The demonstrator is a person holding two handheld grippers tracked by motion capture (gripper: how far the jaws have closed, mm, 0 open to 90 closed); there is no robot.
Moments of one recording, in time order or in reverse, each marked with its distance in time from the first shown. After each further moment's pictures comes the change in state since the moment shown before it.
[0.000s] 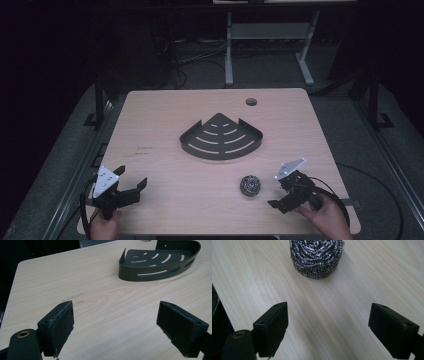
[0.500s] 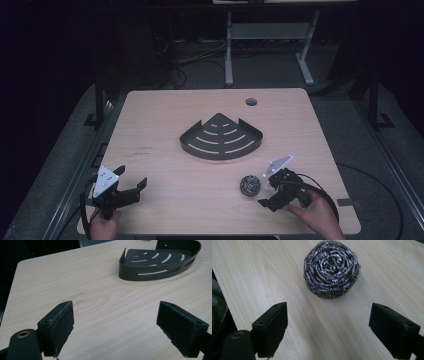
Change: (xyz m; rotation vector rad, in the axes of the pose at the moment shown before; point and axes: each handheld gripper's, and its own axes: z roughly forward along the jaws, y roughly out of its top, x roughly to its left) left arm 0.001 -0.001 0.001 0.001 -0.003 0.000; right arm 0.009 0.026 0.011 0.014 0.031 -0.035
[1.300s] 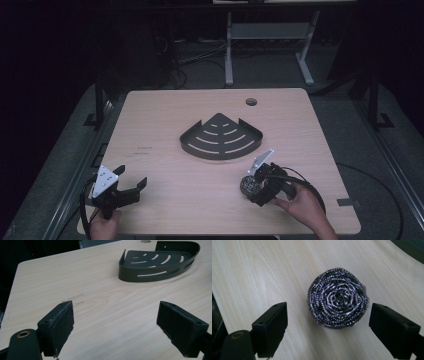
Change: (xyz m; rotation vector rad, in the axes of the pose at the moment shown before) left arm 0.000 0.001 -0.001 -0.007 0.002 -0.003; right arm 0.004 0.035 0.016 0.056 -0.001 -0.061
